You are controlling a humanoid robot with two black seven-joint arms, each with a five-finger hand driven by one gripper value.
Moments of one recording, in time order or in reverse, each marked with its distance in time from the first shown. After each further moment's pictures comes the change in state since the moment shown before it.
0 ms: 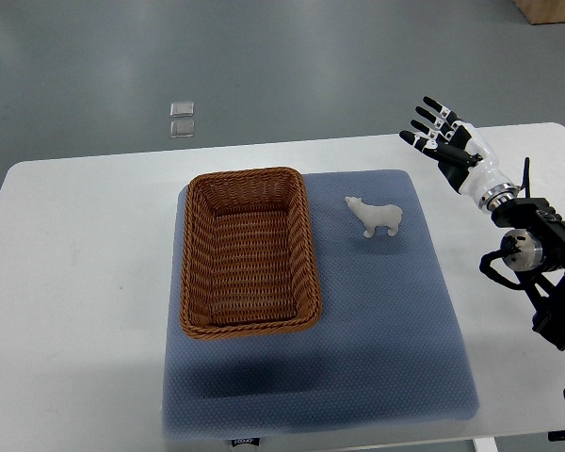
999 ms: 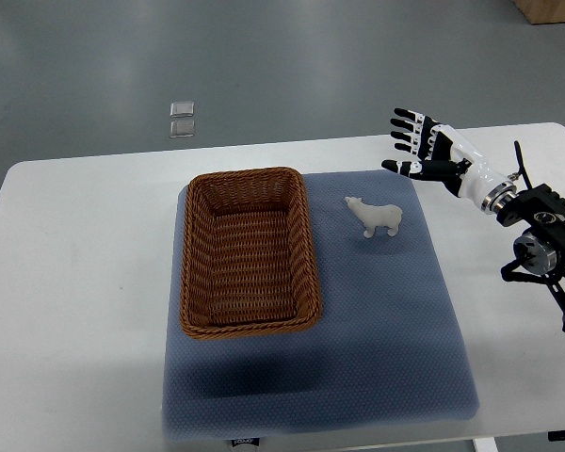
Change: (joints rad) left arm 0.000 0.000 0.000 0.000 0.000 0.000 0.000; right arm 0.025 -0.102 -0.157 0.018 -0.265 0.115 0.097
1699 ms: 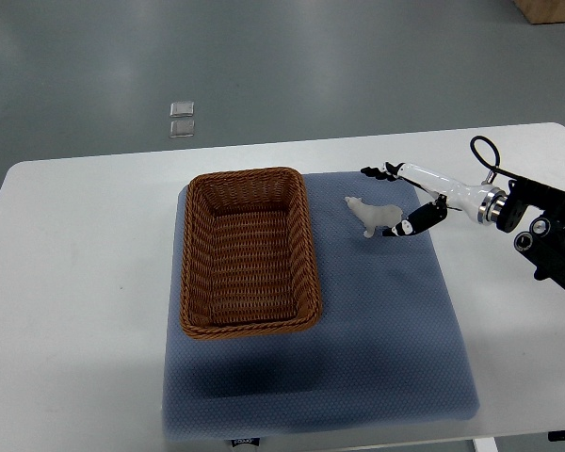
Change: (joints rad) left arm 0.000 0.000 0.000 0.000 0.000 0.000 0.000; right arm 0.072 -0.130 -0.307 0.080 -0.568 -0.145 0.062
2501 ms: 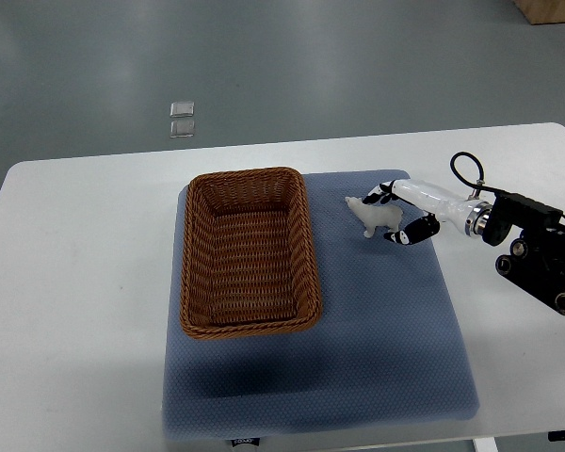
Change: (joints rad) left arm 0.000 0.000 0.000 0.000 0.000 0.000 0.000; right arm 0.048 0.001 -0.224 -0.014 -0.048 -0.222 -0.085
